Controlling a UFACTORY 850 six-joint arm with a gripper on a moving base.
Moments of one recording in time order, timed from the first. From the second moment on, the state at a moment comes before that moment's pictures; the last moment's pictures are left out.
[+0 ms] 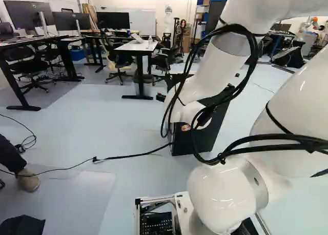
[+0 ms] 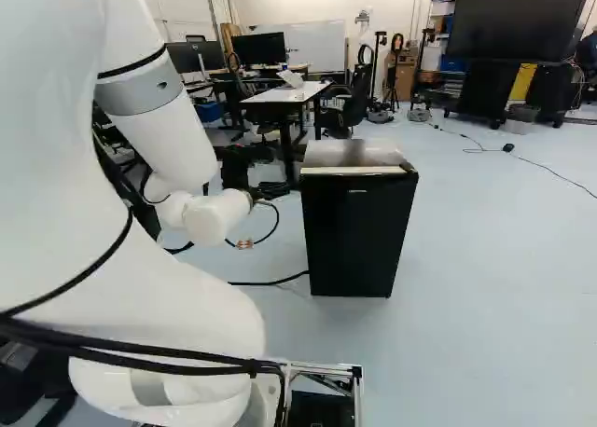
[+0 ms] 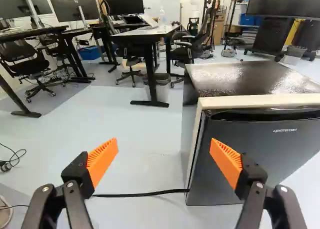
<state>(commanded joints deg) 10.7 5.7 -12.8 9.6 53.7 0.0</state>
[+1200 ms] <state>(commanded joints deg) 21.1 -13.6 -23.3 32.5 66.1 0.0</state>
